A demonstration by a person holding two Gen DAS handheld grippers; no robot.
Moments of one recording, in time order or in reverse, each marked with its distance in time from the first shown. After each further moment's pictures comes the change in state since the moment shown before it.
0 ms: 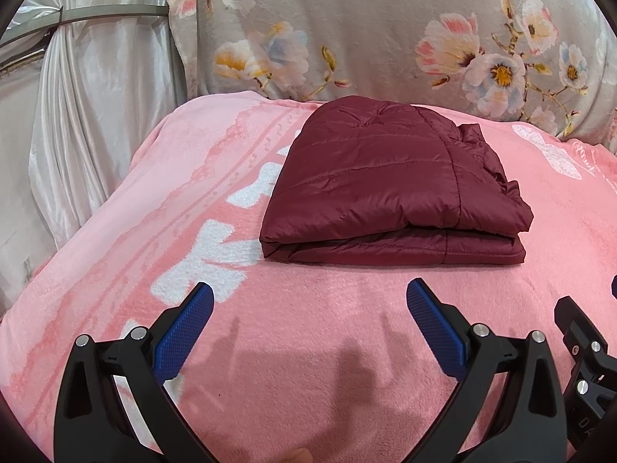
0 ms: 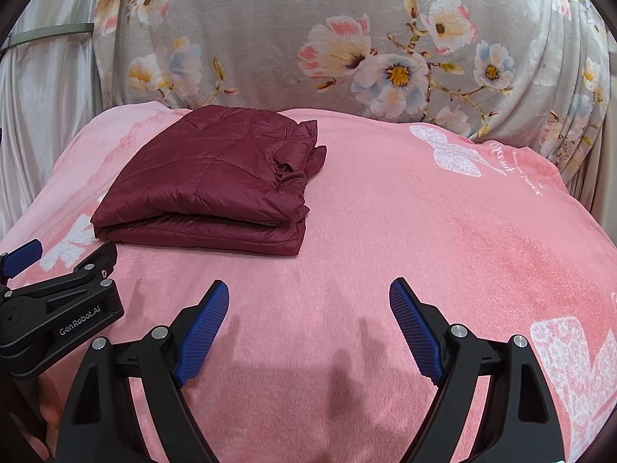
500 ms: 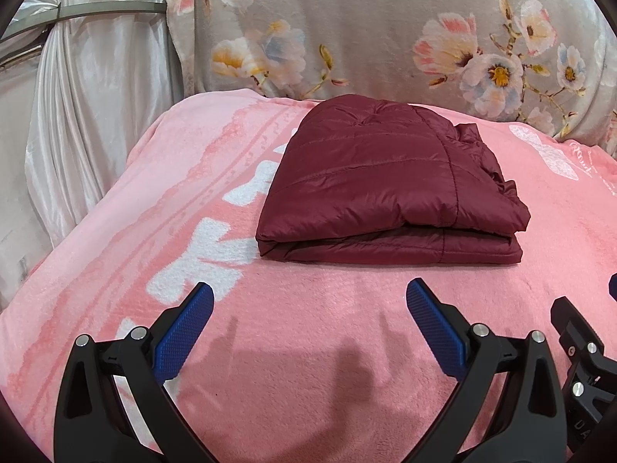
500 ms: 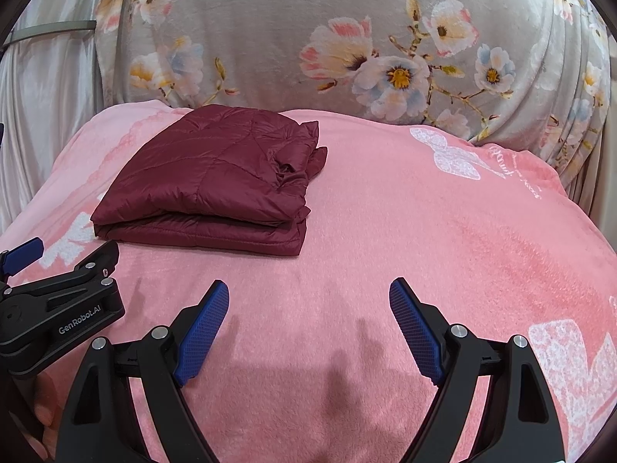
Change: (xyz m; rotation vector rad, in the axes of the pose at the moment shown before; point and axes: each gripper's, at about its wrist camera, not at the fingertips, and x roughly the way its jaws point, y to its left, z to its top) left arm -0.001 0.000 0.000 -0.004 0.001 -0.017; right arm 0.000 0.001 0.000 -0.008 -0.001 -0.003
